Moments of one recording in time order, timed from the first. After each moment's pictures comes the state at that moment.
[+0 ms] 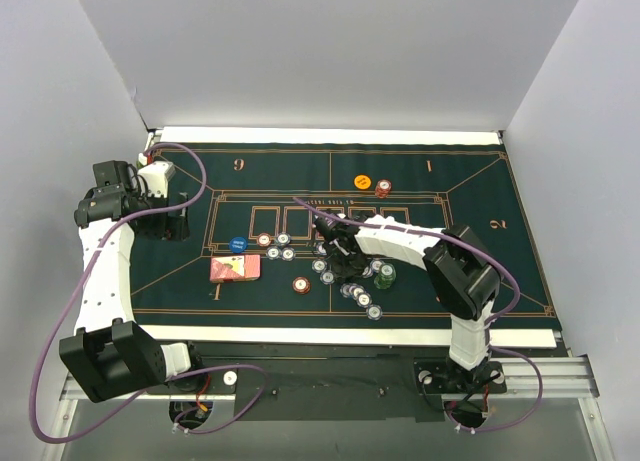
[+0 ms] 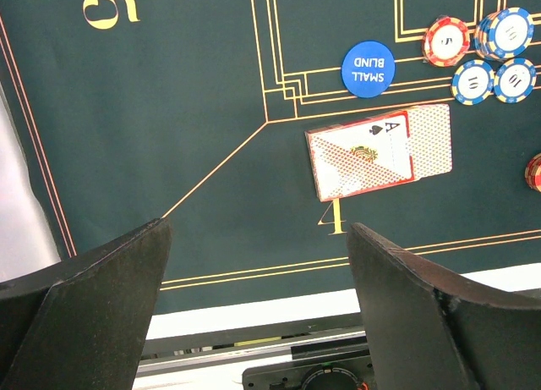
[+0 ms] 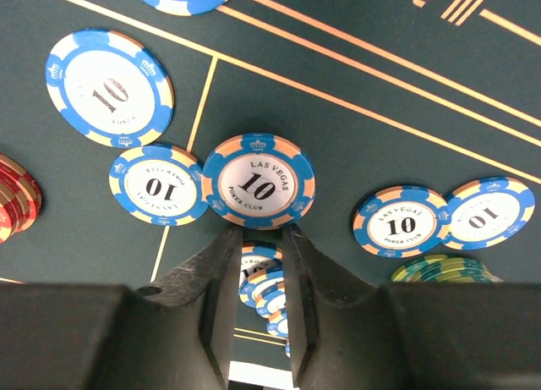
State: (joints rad) left arm 0.26 1.27 1.25 -0.99 0.26 0.30; right arm 0.80 1.89 1.22 -0.70 0.11 0.42
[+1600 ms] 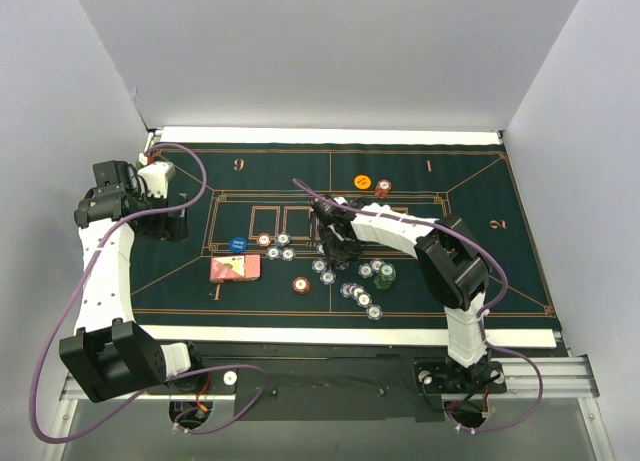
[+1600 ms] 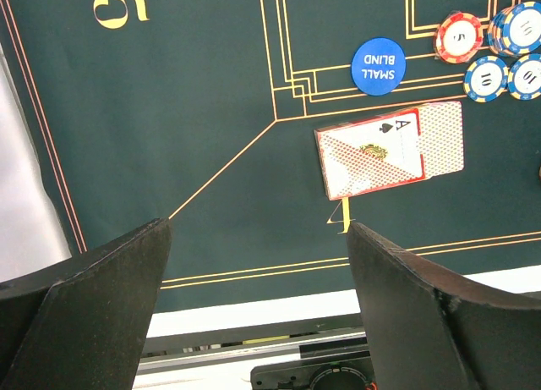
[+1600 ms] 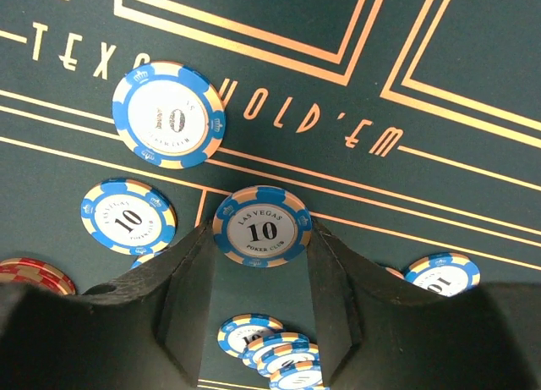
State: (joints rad) left arm 0.26 1.27 1.25 -0.99 0.24 0.32; right arm 0.75 1.99 1.36 -0.67 0.17 0.43
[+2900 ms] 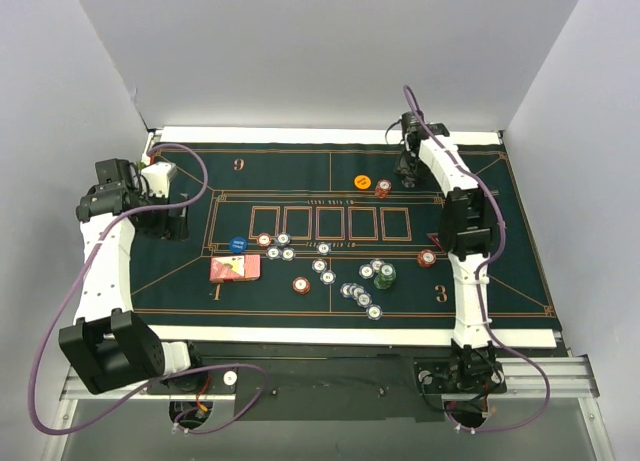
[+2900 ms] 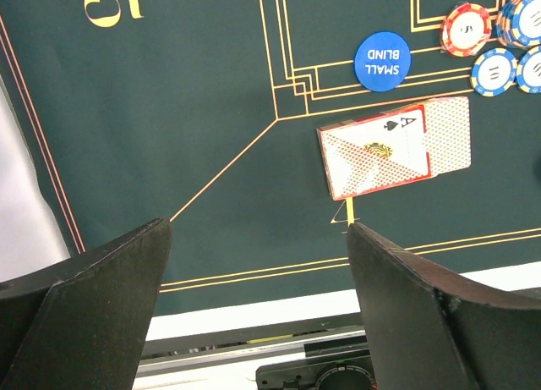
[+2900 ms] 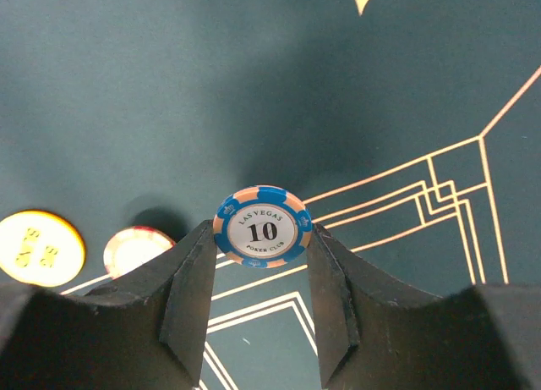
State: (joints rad) left arm 0.26 1.30 1.25 -0.99 0.24 0.34; right arm 0.17 2.36 2.13 -0.90 0.29 0.50
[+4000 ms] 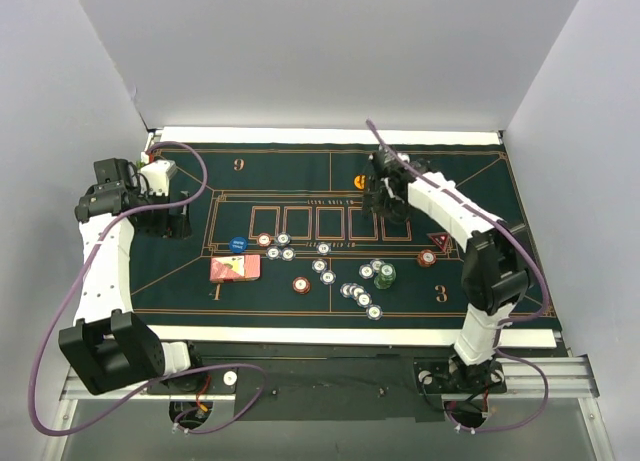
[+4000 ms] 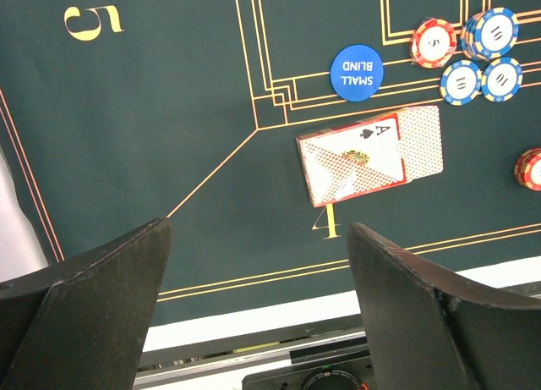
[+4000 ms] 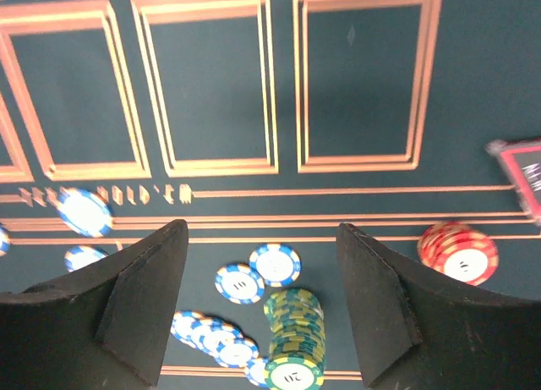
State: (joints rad) left arm 0.27 1.31 1.26 -0.98 0.30 0.32; right arm 0.42 1.81 1.49 -0.79 0.19 0.49
